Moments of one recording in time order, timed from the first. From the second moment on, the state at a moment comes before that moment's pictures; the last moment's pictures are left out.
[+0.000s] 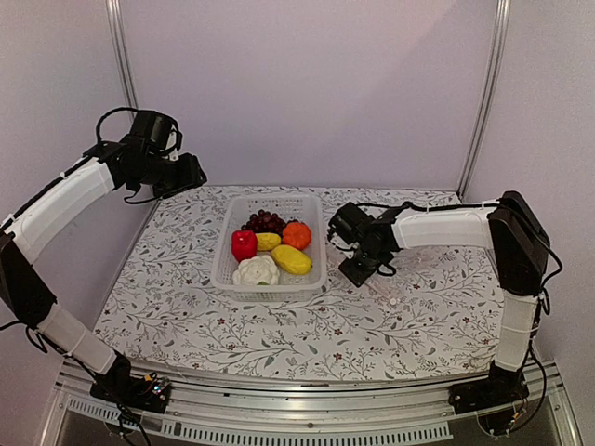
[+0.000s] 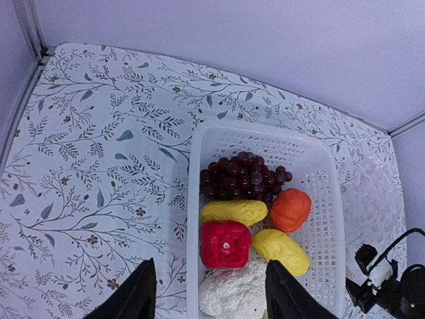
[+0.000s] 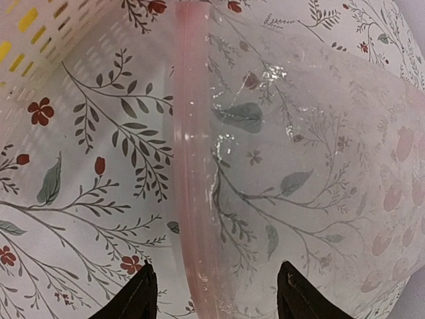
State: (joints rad) left arm -0.37 1.48 1.49 -0.72 -0.09 -0.50; right arm 0.82 1.94 1.38 -0.64 0.35 -0.01
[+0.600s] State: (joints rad) left arm -0.37 1.46 1.49 -0.71 -0.07 -0.53; right arm 0.80 2.00 1.38 -0.59 0.57 0.06
